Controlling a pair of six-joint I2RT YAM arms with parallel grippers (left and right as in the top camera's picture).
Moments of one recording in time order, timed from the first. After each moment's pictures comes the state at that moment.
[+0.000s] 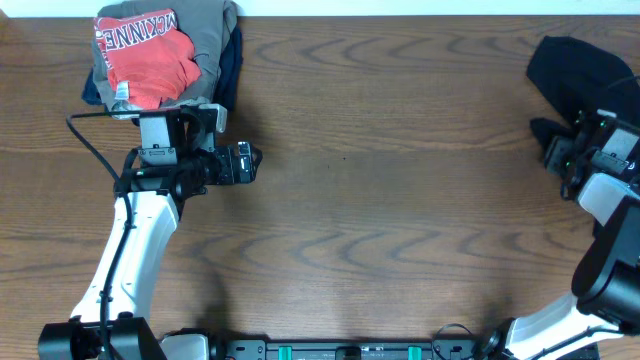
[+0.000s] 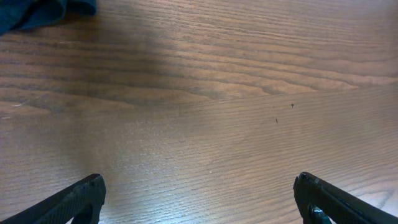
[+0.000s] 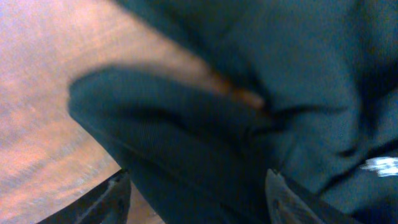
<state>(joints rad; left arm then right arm) 0.05 1.40 0.91 -0.48 0.44 -0.04 -0.47 1.86 0.92 0.09 -0.01 -0.11</state>
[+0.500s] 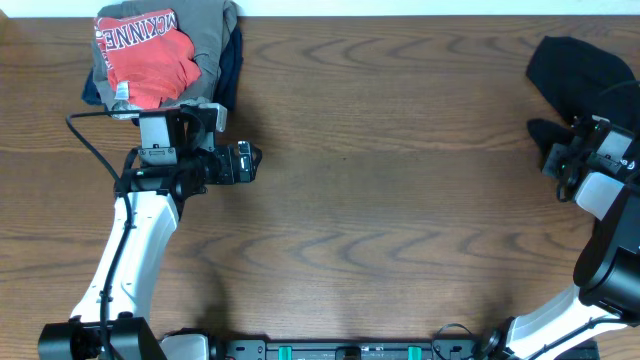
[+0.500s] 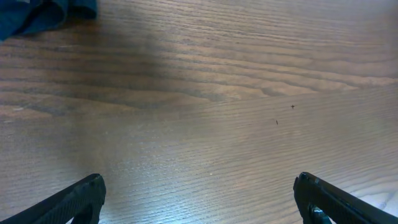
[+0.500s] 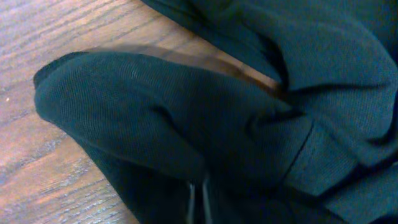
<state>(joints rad) 0.05 1.40 0.91 -0.47 0.44 -0.04 -0.47 1.89 0.92 0.12 -0.02 -0.07</state>
